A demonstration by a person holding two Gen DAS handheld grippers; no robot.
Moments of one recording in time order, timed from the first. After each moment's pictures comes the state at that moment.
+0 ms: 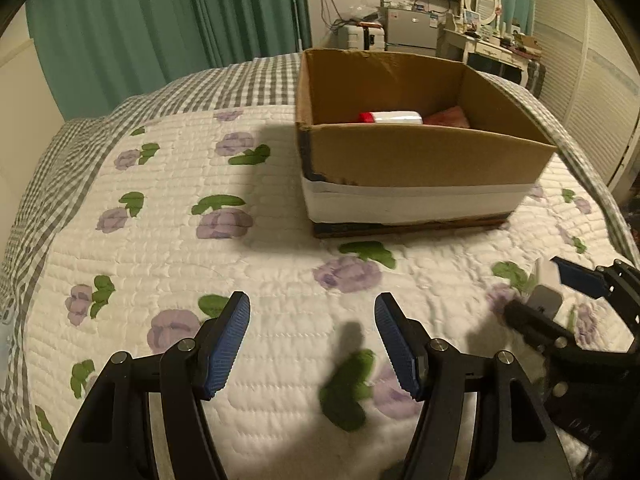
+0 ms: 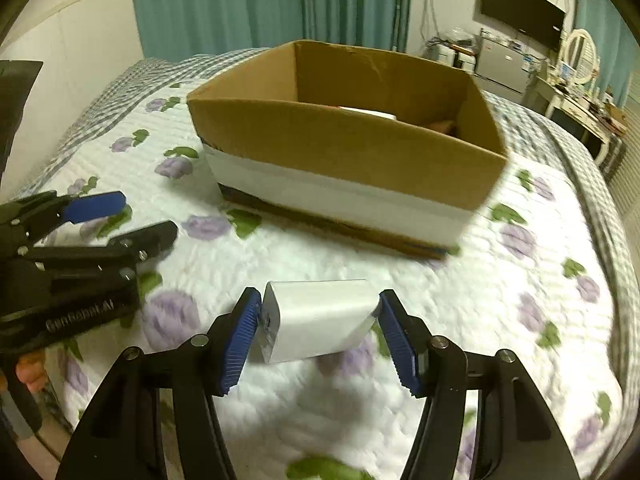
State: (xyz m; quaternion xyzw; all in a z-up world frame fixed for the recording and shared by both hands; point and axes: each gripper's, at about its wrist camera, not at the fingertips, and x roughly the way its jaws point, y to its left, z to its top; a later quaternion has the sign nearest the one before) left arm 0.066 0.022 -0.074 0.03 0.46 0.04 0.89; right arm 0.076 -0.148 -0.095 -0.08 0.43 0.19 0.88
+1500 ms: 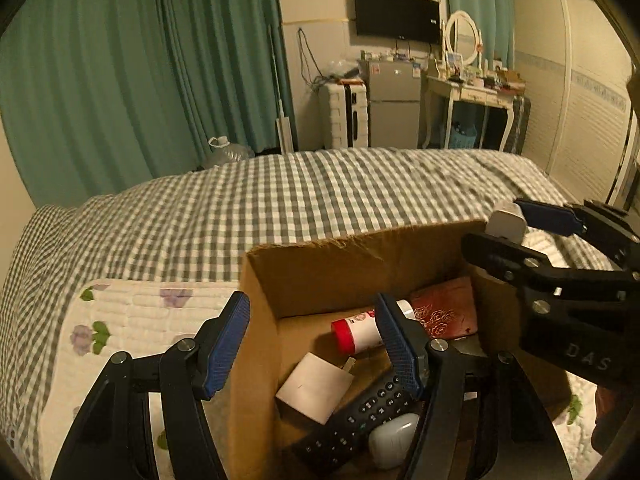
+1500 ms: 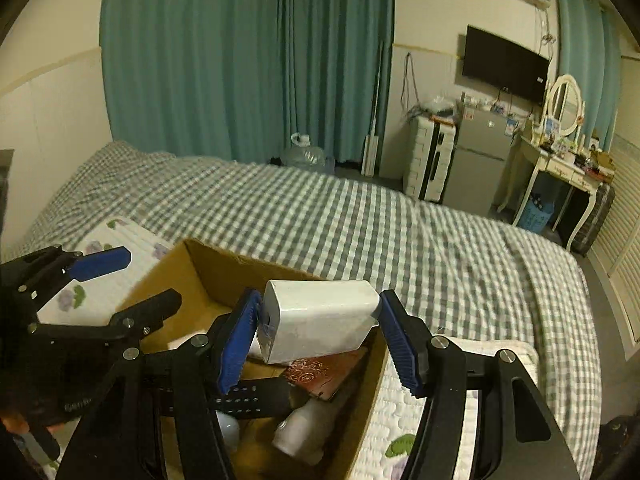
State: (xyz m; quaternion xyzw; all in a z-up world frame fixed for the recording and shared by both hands) left arm 0.240 -0.011 -0.015 0.06 0.36 0.01 0.93; right arm 0.280 -0.164 -0.006 -0.08 0.32 0.19 0.92
